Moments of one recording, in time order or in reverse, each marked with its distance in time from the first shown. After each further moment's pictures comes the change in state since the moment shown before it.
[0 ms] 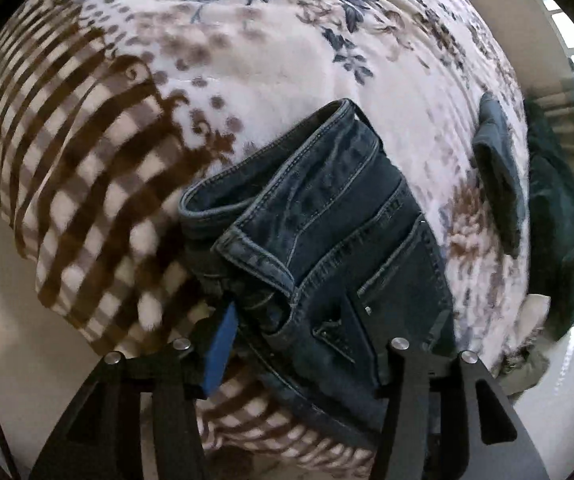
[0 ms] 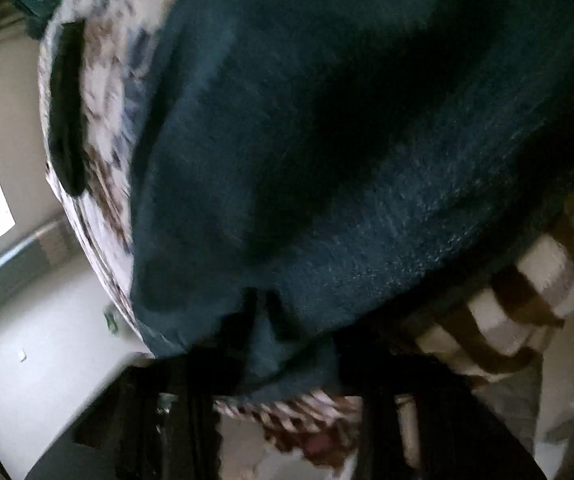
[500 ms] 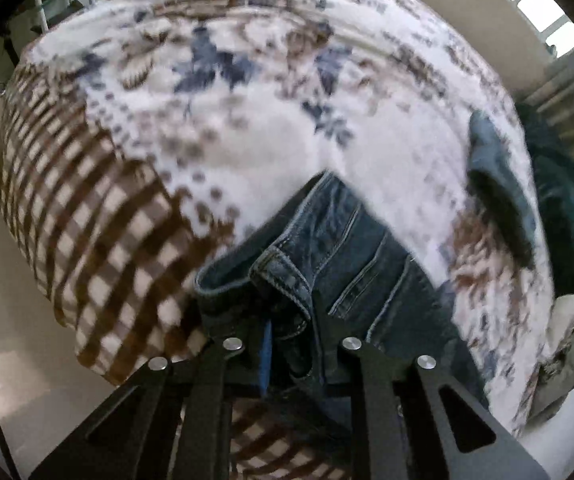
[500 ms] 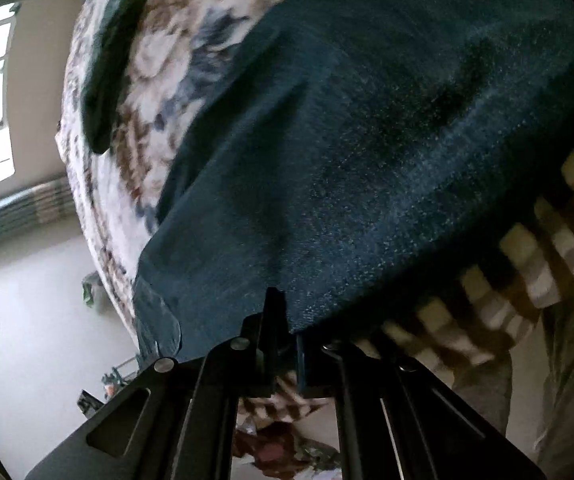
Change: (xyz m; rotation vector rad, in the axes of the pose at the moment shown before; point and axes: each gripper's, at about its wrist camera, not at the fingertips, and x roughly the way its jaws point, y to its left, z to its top) left arm -0.043 -0.020 0.005 0.113 -0.219 0.068; right arm -0.025 0.026 -0.029 -0.197 -0.015 -0.041
